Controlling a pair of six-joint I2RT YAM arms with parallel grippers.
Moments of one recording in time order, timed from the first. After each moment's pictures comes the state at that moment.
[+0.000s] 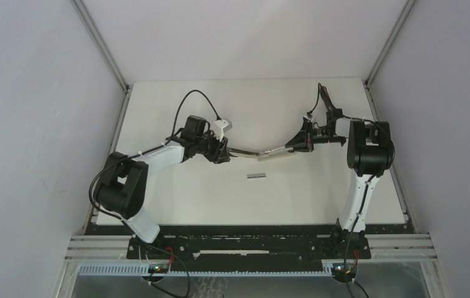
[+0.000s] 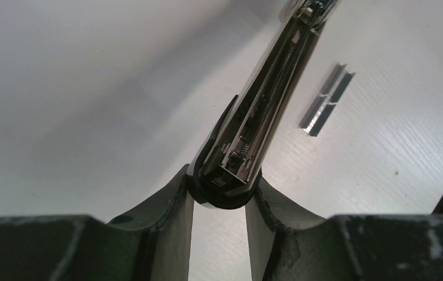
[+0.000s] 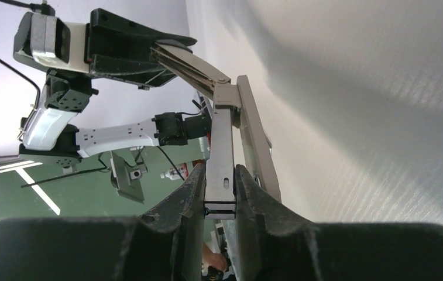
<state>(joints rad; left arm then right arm) -0.42 1.66 0.97 -0.15 0.52 0.15 -0.08 2.13 1.29 -0.56 -1.31 0.19</state>
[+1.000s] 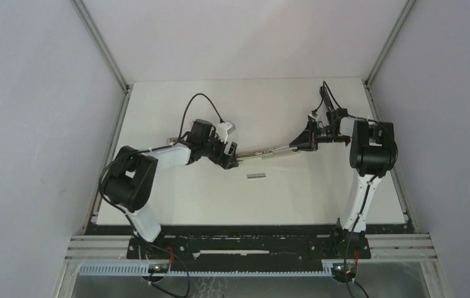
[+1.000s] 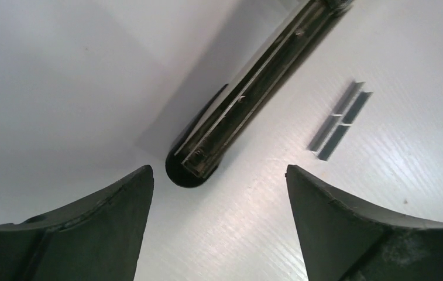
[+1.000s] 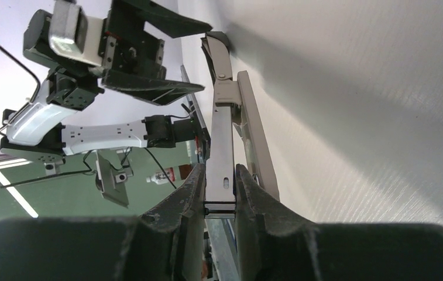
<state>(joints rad) -0.46 1.76 0.93 0.02 0.46 0.00 -0.12 2.13 1.30 -0.60 -1.30 0.10</state>
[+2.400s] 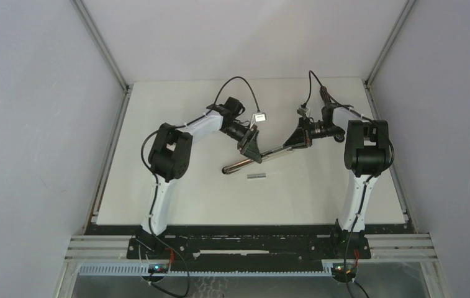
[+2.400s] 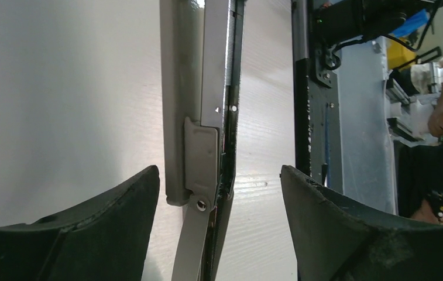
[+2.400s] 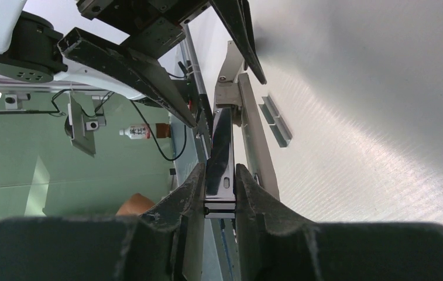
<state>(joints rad) -0.53 2.28 1.79 -0.76 1.14 0.37 -0.03 2.12 1.47 -1.04 -1.34 -0.35</state>
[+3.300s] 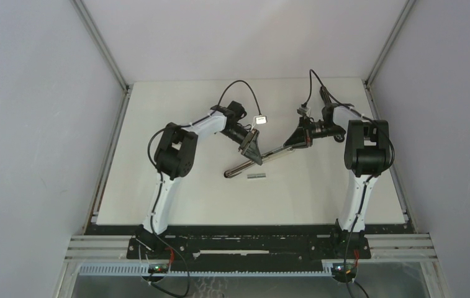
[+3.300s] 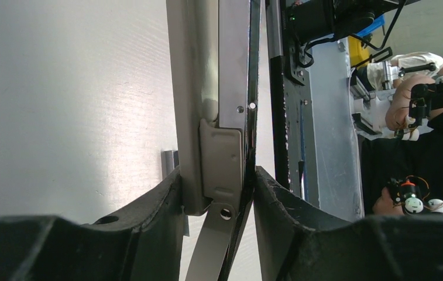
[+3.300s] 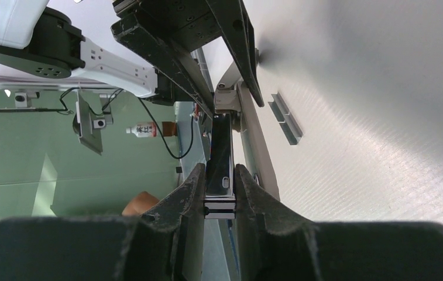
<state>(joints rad) -0.54 2.37 1.86 -0.90 1.25 0.43 -0.03 2.12 1.49 -1.11 -1.35 -0.39</state>
